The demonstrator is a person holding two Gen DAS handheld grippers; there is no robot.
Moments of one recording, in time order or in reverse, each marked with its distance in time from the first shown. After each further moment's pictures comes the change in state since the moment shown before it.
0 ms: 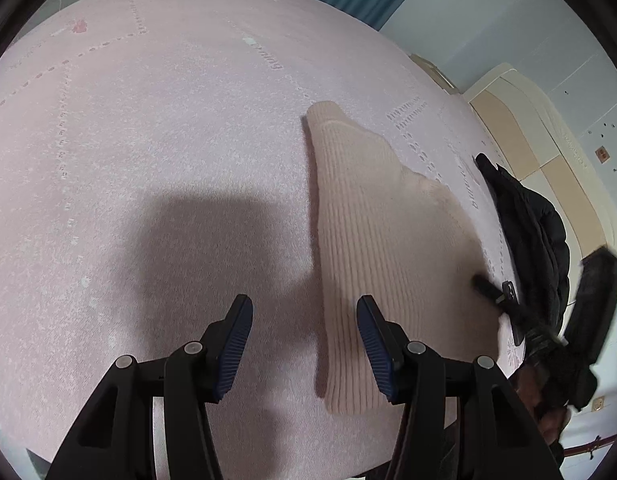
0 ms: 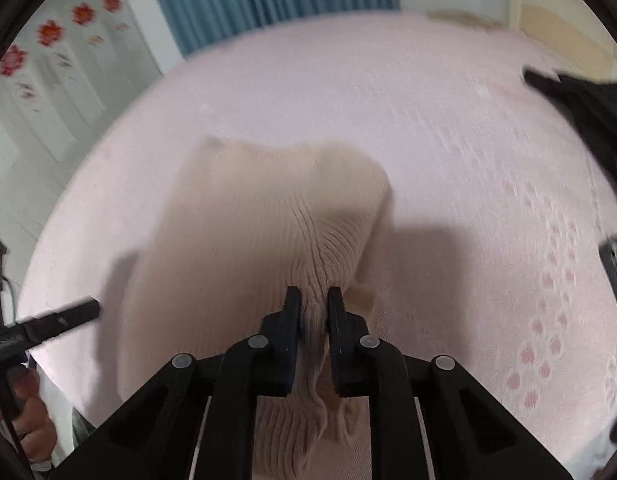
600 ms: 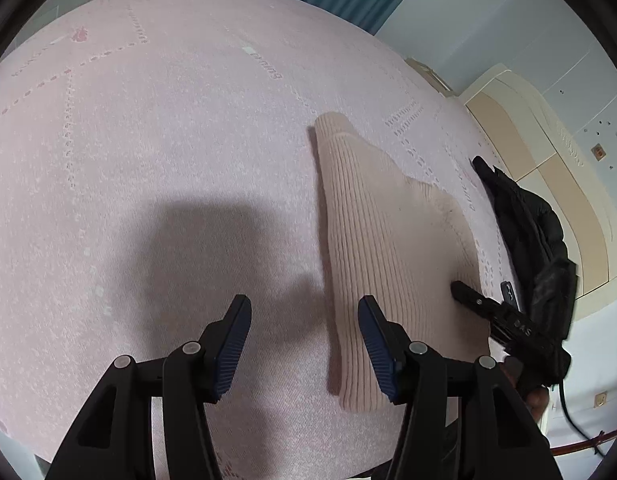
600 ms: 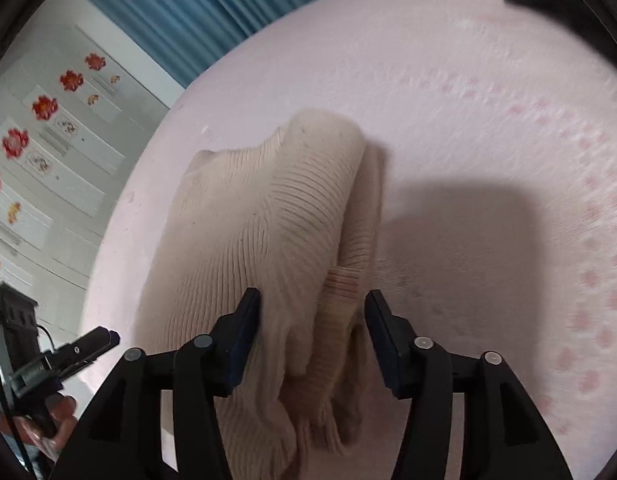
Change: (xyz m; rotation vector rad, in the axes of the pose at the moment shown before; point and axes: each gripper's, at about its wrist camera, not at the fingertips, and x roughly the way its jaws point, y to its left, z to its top) left arm -0.011 0.008 0.005 0.014 -0.020 -0.006; right arm 0.035 -0.060 -0.018 0.281 0.091 0.203
